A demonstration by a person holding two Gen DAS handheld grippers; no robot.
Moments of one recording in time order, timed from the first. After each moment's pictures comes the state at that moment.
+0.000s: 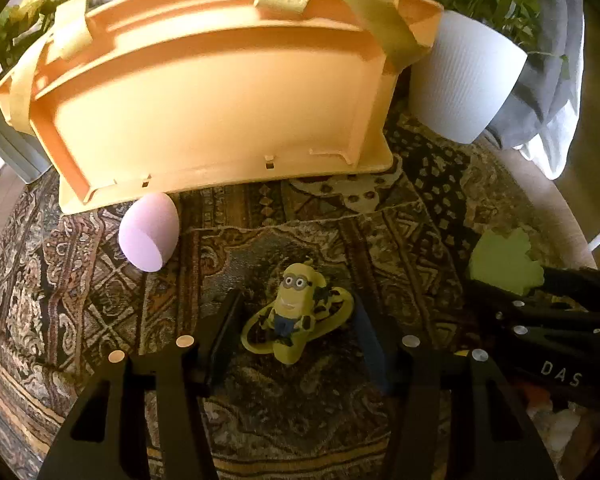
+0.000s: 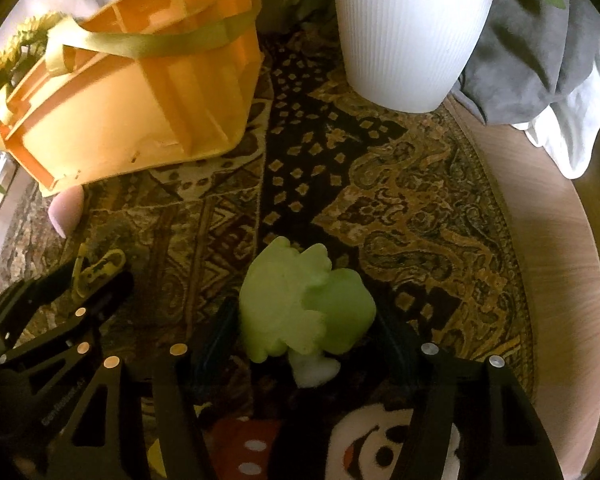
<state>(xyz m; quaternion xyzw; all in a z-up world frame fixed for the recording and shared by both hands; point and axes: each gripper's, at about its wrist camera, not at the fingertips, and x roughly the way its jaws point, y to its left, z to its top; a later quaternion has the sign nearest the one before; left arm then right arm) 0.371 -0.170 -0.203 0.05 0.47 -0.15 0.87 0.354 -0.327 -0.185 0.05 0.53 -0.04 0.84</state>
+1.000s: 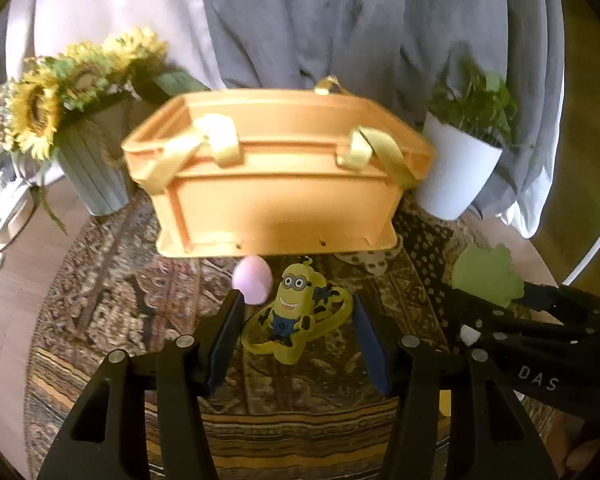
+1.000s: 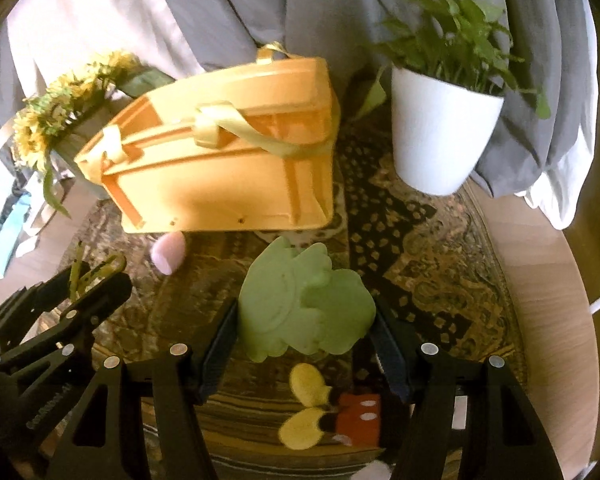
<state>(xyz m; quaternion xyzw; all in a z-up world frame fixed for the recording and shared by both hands) 0.330 -0.102 -0.113 0.01 0.38 -0.14 0.92 0.320 -0.267 -0.104 0.05 0.44 -0.01 0.90</state>
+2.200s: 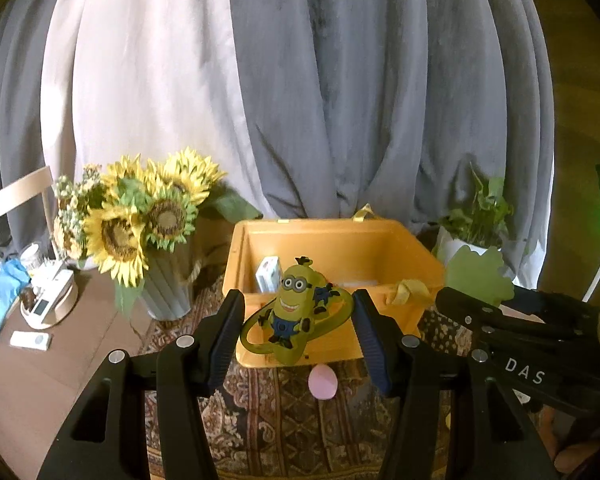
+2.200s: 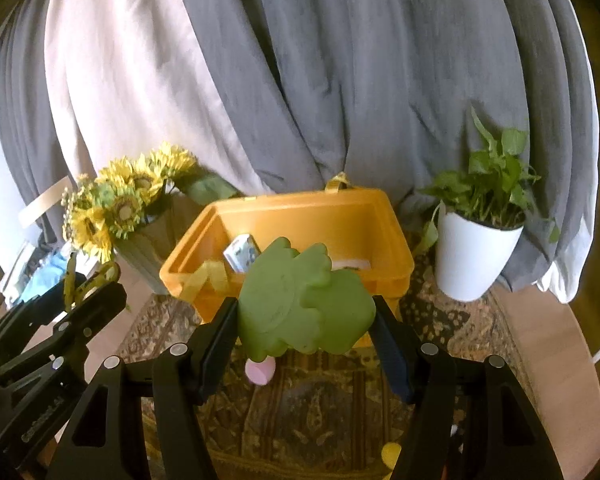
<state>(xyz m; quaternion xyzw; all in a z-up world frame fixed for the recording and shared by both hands) 0.328 -0.028 -0.009 0.01 0.24 -0.13 0.96 0.333 -0.195 -0.007 0.06 0.30 0.00 0.95</state>
